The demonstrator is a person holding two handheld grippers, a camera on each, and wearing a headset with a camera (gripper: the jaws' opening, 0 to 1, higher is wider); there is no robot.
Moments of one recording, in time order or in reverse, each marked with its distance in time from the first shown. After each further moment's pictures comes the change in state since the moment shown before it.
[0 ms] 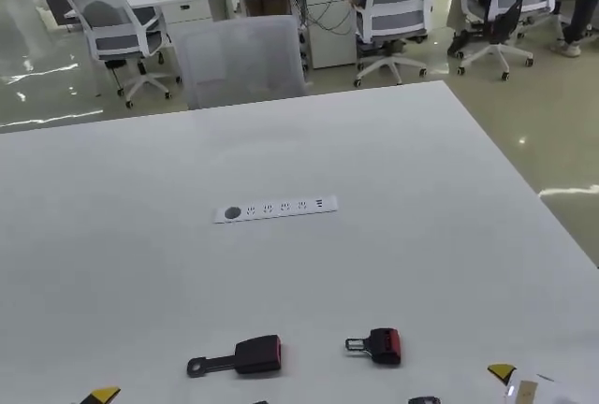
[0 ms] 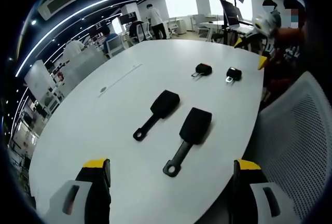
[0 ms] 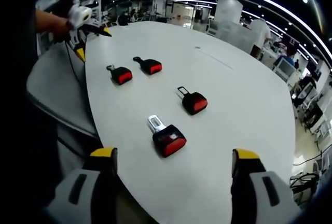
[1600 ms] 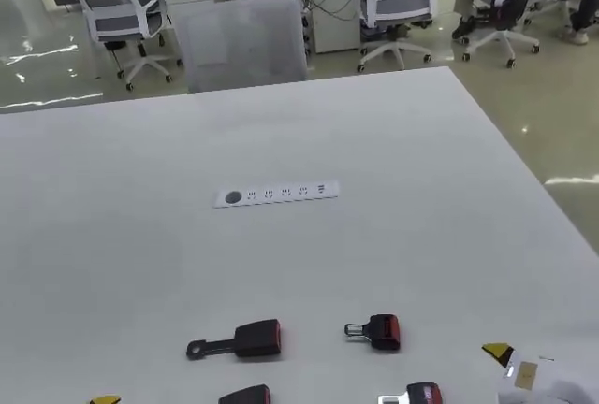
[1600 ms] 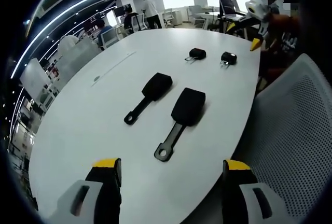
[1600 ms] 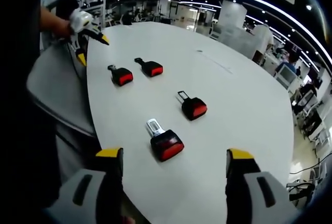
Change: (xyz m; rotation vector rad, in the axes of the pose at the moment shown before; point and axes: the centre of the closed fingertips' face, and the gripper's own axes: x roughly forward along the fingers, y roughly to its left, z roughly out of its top) left arm 0.009 -0.015 -0.032 0.031 0.101 -0.046; right arm 0.002 0.001 0.009 -0.054 -0.009 0.010
